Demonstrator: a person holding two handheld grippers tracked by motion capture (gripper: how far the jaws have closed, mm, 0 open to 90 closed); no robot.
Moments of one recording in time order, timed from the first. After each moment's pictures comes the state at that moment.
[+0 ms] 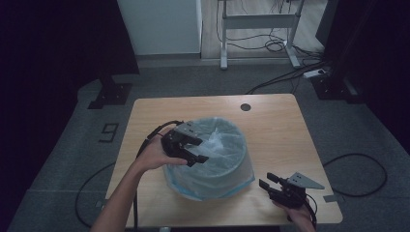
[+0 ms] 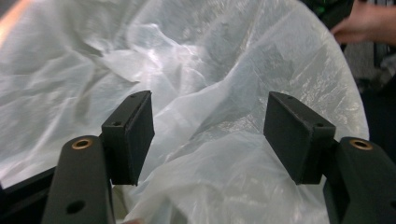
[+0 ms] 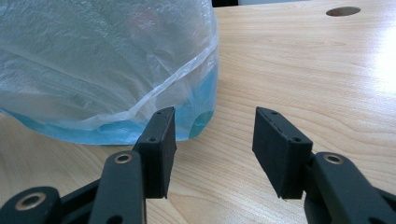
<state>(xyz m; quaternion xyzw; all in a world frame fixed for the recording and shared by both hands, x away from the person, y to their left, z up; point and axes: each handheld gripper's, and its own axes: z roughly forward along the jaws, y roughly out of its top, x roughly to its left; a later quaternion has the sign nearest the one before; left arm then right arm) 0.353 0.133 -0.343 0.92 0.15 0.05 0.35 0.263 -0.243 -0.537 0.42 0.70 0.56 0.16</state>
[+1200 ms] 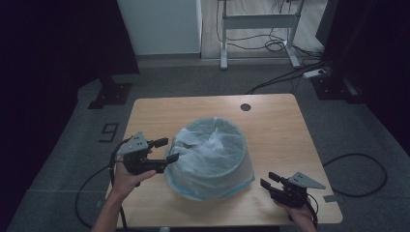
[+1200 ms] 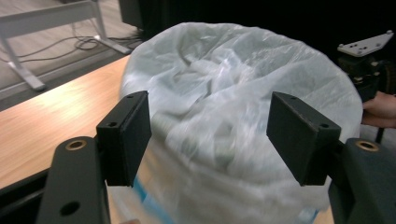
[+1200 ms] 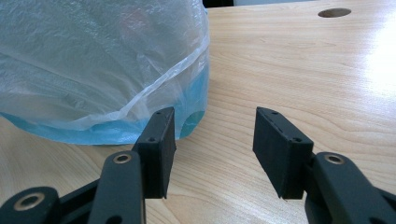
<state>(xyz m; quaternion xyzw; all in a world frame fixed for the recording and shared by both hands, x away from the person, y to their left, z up) 0.300 0.231 -0.371 0.80 0.27 0.15 0.52 0.263 -0.247 -0.536 0.42 0.70 0.55 0.17</state>
